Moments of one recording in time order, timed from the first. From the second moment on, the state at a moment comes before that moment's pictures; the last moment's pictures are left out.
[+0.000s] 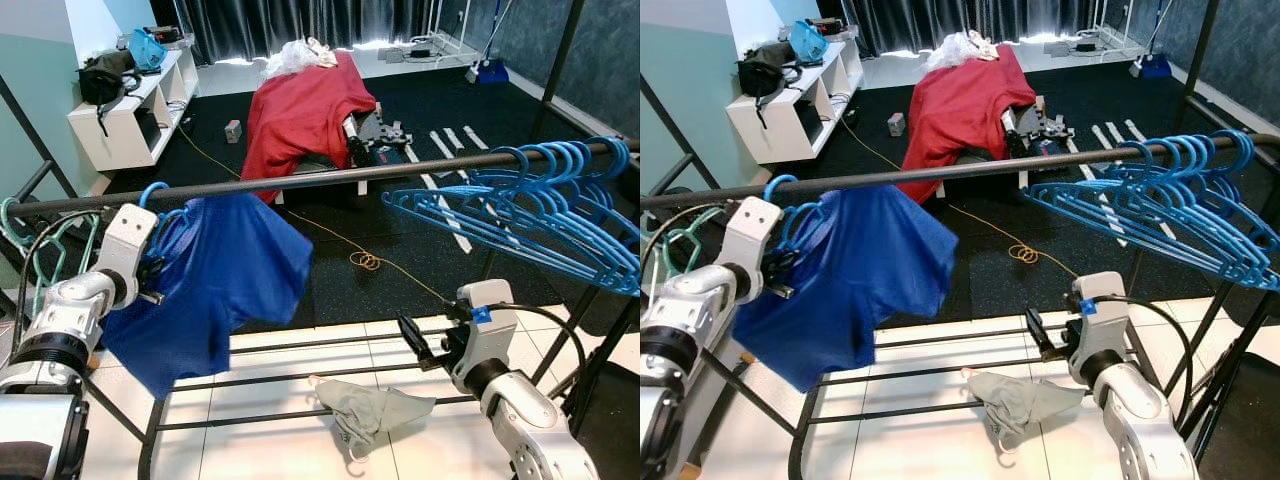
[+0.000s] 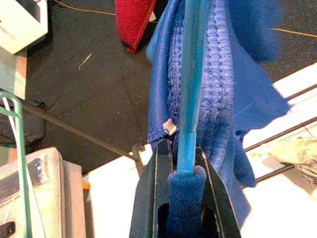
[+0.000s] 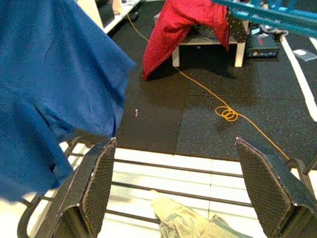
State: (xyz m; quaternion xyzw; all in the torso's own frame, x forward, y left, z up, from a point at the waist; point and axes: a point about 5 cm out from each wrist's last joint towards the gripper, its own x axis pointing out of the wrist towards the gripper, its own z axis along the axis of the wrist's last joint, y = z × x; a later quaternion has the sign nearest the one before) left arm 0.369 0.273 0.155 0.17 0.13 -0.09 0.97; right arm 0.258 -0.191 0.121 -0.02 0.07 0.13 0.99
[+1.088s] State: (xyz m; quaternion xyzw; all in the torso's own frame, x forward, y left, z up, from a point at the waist) left arm 0.301 0.187 0.163 0.02 -0.04 -0.08 1.00; right arm 0.267 -0.192 0.118 -0.02 0.08 0.14 0.99
